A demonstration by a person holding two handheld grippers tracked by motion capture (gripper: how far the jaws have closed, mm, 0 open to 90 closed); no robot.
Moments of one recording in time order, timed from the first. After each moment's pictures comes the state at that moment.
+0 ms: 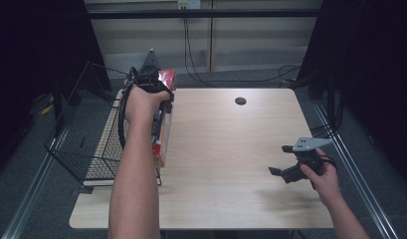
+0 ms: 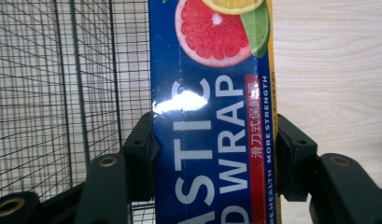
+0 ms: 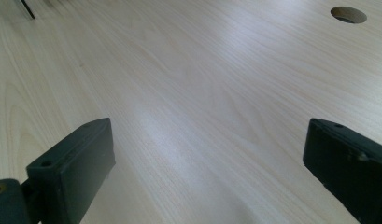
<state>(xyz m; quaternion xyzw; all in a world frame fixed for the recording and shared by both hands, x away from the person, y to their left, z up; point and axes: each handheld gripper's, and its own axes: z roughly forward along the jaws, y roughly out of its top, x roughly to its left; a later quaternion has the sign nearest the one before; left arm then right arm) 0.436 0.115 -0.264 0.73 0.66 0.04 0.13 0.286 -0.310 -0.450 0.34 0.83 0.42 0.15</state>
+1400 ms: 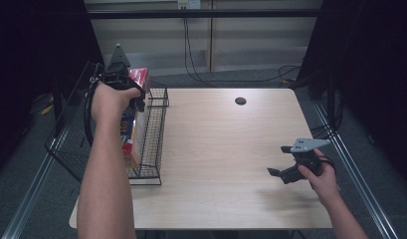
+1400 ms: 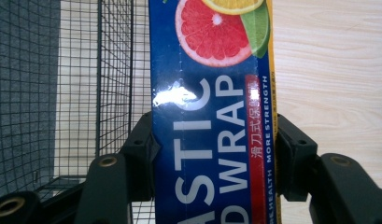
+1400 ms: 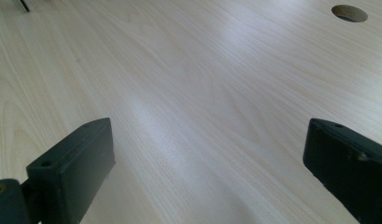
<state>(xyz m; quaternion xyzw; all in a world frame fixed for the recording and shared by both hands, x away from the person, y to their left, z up) 0.426 0.178 -0.242 0.70 0.70 0.05 0.12 0.286 -0.306 -0.452 0.34 0.83 0.41 0.16</state>
